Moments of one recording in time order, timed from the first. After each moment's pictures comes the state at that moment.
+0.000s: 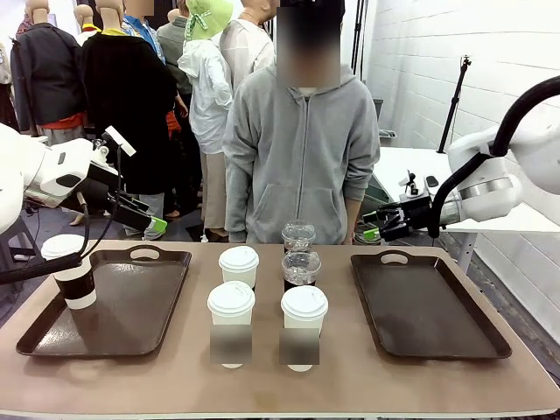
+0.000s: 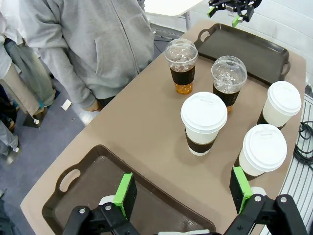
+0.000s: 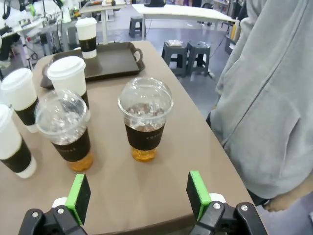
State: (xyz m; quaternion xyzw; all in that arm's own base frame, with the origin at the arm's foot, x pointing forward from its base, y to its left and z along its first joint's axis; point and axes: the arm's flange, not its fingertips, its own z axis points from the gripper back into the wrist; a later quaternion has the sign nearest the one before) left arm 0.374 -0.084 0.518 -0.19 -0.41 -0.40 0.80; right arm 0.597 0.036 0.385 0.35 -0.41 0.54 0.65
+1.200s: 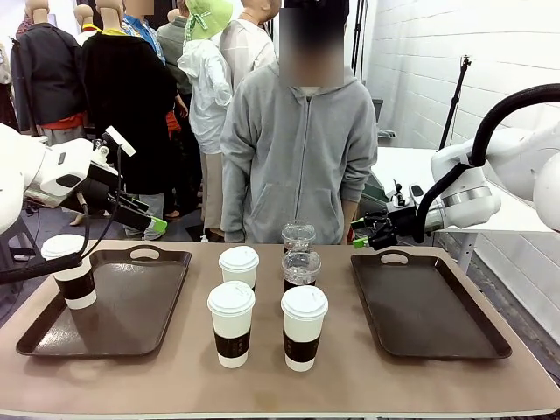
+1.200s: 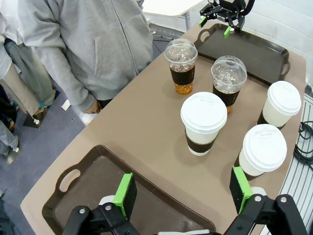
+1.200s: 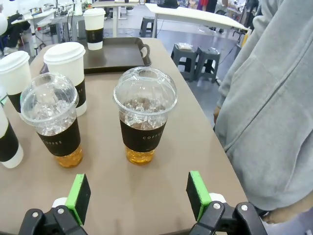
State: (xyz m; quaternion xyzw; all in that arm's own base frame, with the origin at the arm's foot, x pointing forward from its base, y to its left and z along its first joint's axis) left arm 0.374 -0.084 0.518 -0.19 -0.41 -0.40 0.80; right arm 0.620 0.056 0.354 0.36 -0.42 0.57 0.62
